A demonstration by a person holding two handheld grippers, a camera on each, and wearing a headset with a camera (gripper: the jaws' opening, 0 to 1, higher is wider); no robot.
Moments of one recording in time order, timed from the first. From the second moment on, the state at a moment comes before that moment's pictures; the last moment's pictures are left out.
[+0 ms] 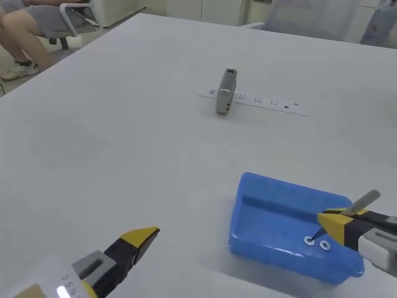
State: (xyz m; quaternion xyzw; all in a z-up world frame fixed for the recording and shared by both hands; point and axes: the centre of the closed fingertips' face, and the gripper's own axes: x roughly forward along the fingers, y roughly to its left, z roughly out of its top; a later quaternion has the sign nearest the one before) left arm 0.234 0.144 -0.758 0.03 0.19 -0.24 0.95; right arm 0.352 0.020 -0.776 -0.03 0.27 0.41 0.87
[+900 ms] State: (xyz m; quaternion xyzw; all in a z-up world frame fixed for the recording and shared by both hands) left arm 0.233 0.143 -0.761 0.04 0.20 -0.24 0.95; right arm 0.281 0.045 -0.798 -0.02 0.31 0.48 0.82
